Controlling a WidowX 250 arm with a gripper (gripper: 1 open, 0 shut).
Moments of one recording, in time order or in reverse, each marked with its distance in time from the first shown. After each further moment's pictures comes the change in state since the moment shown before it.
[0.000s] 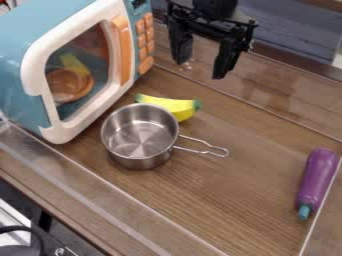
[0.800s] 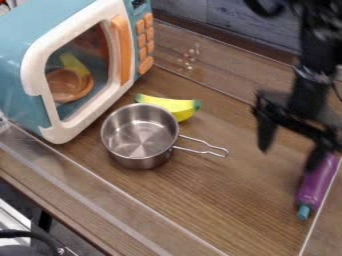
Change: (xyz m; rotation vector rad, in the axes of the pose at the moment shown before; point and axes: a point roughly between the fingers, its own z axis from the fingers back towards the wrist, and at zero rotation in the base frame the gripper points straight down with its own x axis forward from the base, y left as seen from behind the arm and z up) arm -0.007 -0.147 -0.078 -0.040 0.008 -0.114
